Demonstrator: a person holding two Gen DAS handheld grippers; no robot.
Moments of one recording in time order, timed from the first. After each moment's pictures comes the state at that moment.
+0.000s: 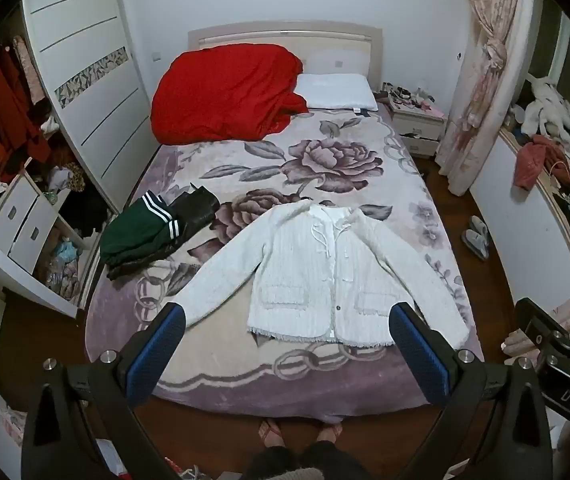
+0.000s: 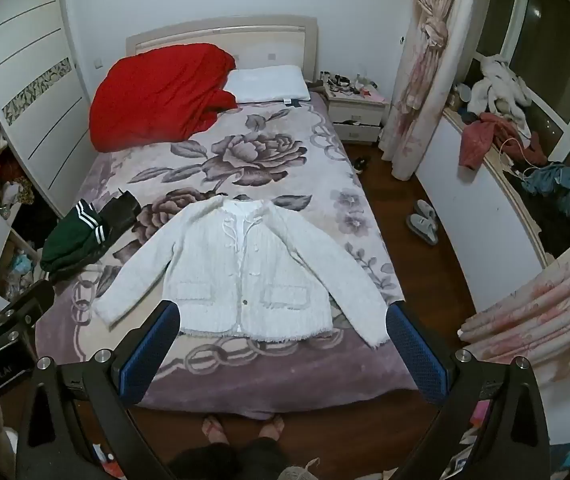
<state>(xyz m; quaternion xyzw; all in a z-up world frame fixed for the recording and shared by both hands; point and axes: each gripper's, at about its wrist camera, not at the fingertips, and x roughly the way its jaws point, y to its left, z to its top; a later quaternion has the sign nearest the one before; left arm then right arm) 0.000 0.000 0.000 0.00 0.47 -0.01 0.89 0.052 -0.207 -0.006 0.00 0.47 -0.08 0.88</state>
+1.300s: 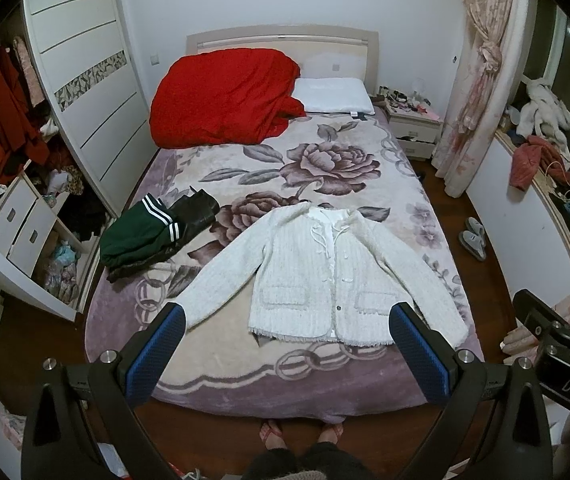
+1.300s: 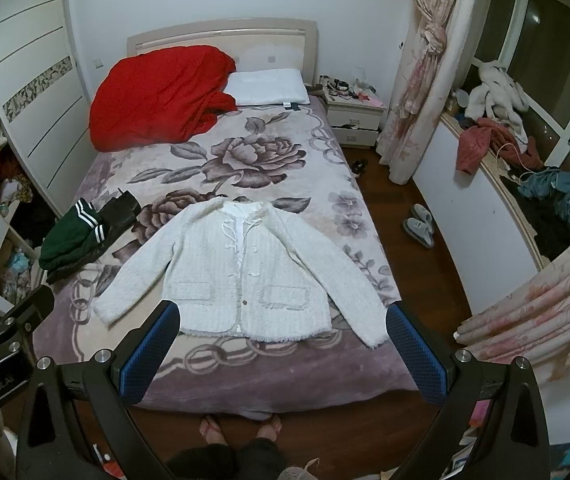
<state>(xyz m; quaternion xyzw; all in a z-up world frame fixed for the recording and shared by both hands) -0.003 0.003 0.006 0.01 0.46 -0.01 0.89 0.047 -0.193 -0.001 -0.01 0.47 -0.08 0.88</state>
